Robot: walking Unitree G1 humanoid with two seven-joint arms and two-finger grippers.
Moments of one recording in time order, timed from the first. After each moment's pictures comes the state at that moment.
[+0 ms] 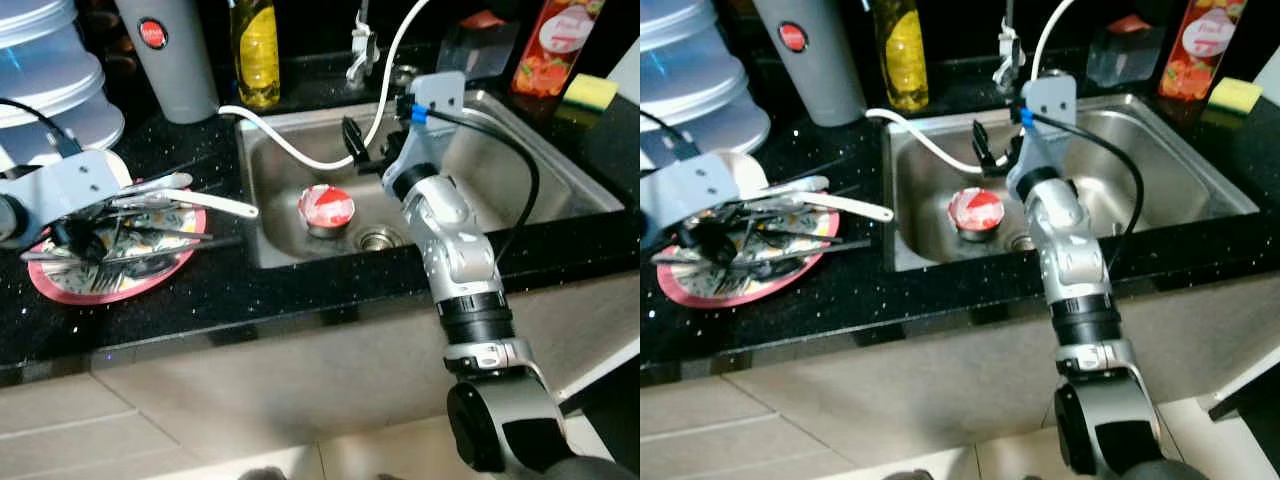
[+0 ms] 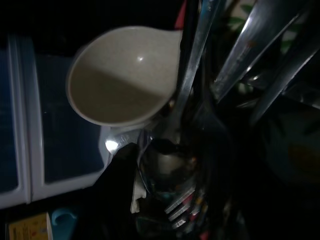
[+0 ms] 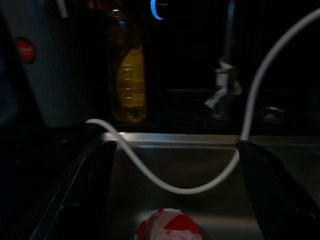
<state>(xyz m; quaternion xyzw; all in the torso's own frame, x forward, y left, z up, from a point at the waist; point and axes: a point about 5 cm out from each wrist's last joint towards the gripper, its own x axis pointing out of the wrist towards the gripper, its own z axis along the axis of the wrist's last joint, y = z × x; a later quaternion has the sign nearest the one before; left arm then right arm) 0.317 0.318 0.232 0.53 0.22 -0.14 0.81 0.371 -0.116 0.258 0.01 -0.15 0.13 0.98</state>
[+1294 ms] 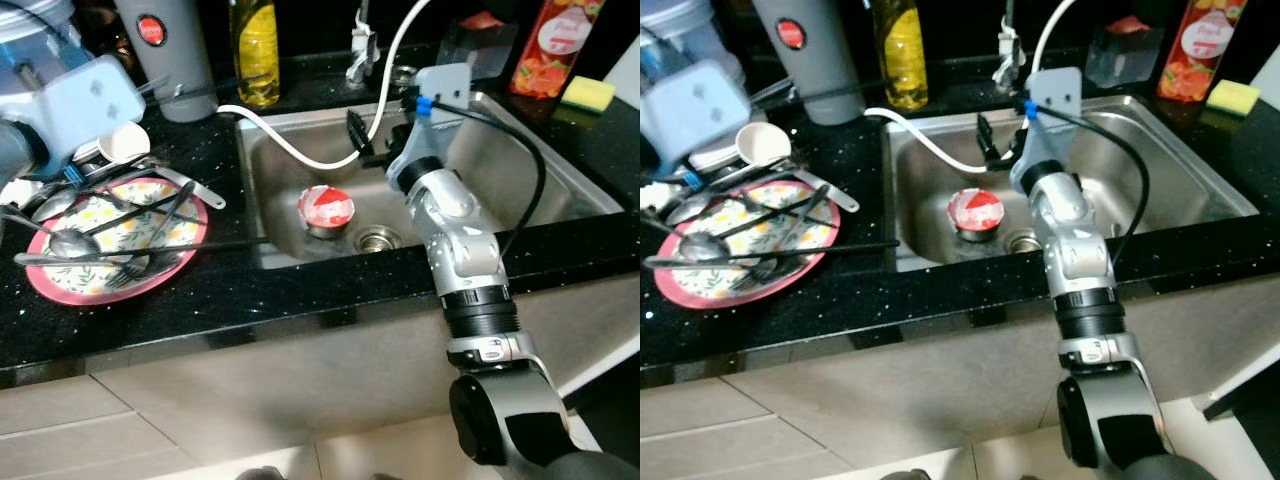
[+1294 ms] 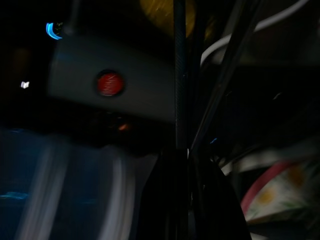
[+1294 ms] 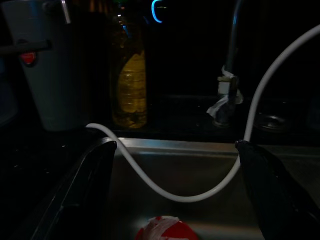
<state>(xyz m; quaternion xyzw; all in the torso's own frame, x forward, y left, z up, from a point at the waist) 0.334 0.250 0.320 0.49 0.00 -0.14 0.86 0.374 -0.116 0.266 0.00 -0.15 0.13 0.98</state>
